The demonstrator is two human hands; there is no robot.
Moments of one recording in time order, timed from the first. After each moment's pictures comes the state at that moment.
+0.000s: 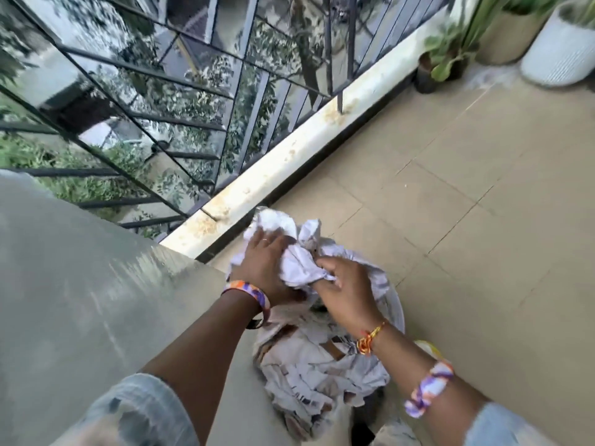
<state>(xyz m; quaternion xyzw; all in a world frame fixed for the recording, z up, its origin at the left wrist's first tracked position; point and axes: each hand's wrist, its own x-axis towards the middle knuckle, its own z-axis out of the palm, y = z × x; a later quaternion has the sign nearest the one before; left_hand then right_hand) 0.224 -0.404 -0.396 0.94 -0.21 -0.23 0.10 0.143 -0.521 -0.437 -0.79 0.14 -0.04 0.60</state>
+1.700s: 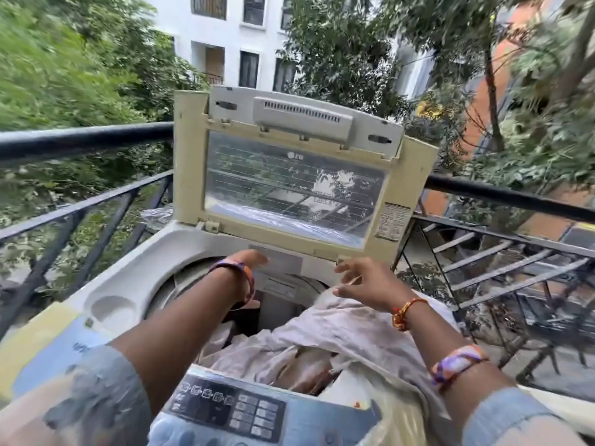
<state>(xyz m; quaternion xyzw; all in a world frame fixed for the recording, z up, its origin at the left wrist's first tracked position) 0.032 -0.044 -0.109 0.60 0.36 0.02 0.71 0.115 -0.237 -0.094 -0.92 -0.32 0.08 0.22</state>
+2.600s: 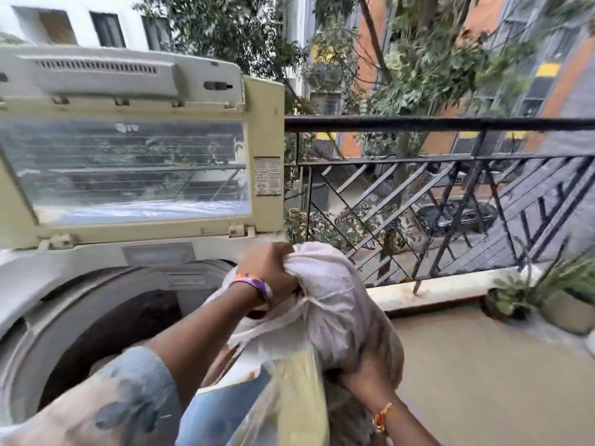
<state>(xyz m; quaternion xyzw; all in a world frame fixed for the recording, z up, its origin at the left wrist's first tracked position) 0.103 -0.213 -0.139 0.96 -0.02 0.12 0.27 0.066 -0.408 -0.293 -0.93 0.04 0.01 0.36</state>
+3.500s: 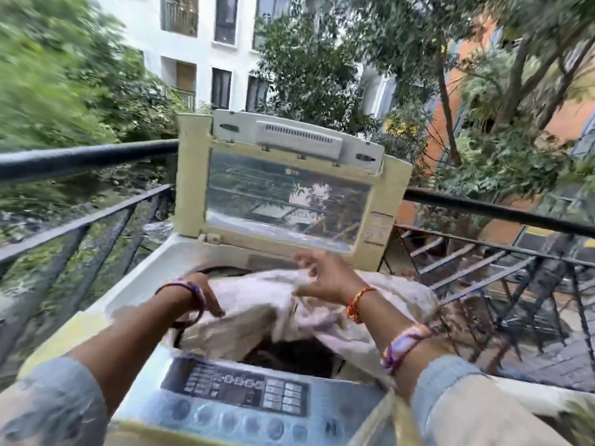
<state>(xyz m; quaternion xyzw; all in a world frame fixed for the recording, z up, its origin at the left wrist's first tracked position) -0.046 0.040 -0.129 0.94 0.26 -0.08 0.22 0.042 -0.171 -0.073 -0.90 -0.38 0.01 0.22</state>
